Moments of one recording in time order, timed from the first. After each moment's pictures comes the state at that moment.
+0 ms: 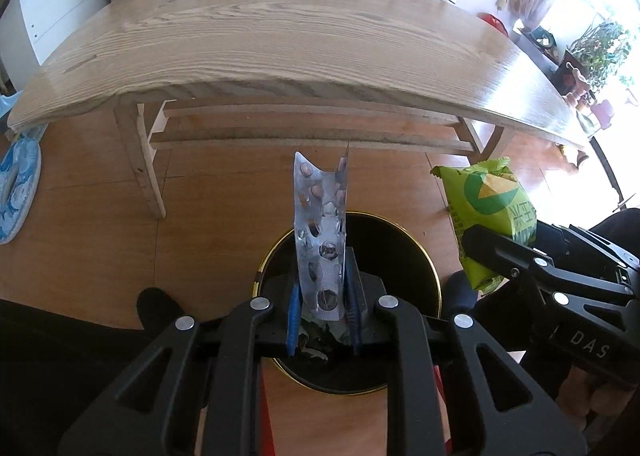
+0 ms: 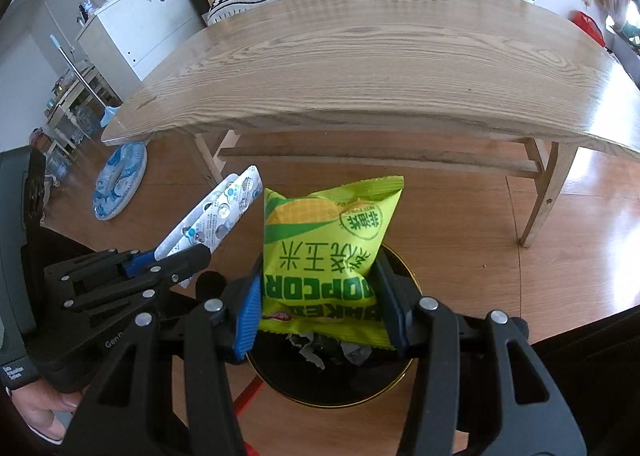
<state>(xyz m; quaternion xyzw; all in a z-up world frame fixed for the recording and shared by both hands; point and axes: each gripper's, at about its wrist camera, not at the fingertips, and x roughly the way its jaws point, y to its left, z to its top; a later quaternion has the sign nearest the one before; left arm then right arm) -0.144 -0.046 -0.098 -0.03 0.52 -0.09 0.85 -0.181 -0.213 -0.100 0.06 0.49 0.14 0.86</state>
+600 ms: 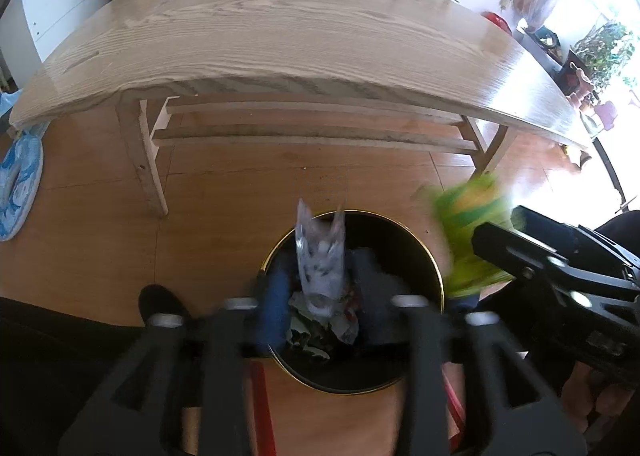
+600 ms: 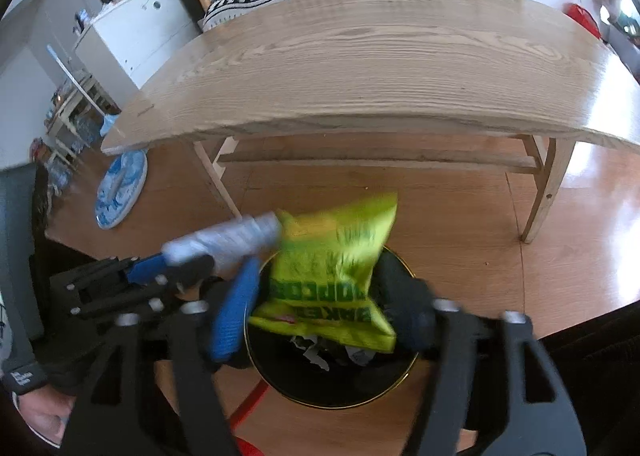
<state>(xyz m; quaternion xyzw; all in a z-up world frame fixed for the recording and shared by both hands) -0.143 -0.046 -0.099 -0.03 0.53 -0.08 0.84 -0.179 -0.218 -0.097 0.08 0.49 0.13 0.86</state>
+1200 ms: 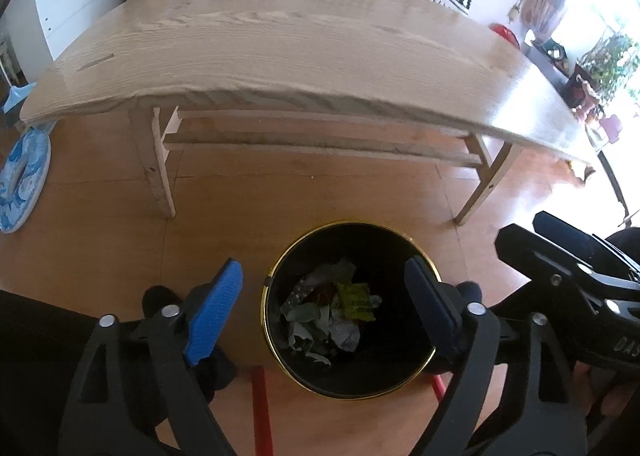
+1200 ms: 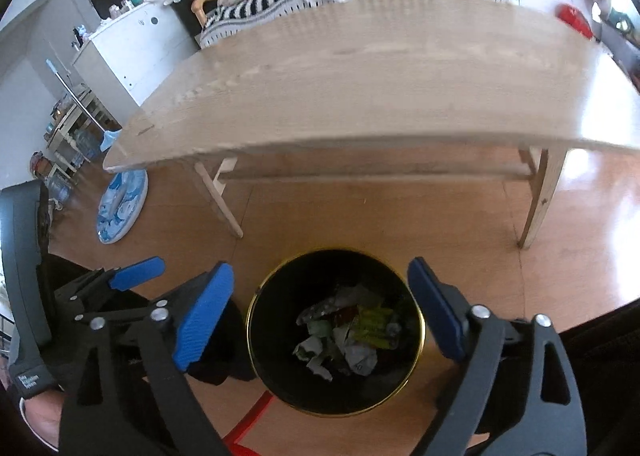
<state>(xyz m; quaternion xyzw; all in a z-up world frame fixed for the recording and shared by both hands) -0.142 -0.037 -0.087 -0.05 0.52 -0.07 0.85 -0.179 -0.223 -0.082 0.09 0.46 0.13 0.87</state>
